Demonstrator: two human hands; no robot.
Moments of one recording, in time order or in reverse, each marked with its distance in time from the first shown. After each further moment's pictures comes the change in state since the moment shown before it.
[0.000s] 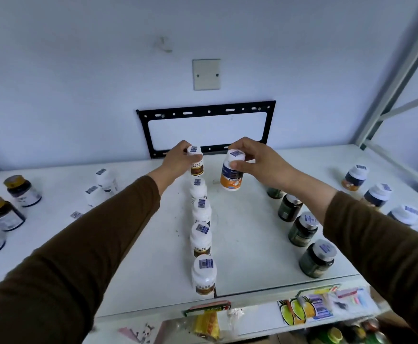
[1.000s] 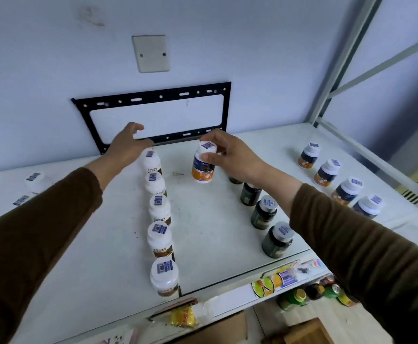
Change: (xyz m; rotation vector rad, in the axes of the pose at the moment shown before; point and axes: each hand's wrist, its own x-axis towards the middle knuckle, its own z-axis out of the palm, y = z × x) left_hand 0.023 0.008 -0.007 0.216 0.020 0.052; right_hand -0.012 0.030 -0.011 0.031 0.109 0.105
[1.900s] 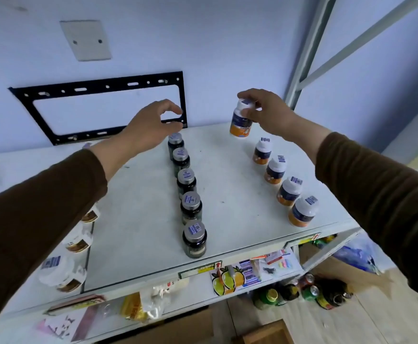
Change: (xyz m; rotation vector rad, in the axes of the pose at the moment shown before) left_hand -0.059 0.184 0.146 0.068 -0.101 0.268; right_hand -0.006 0.124 -0.231 -0.271 0.112 0.011
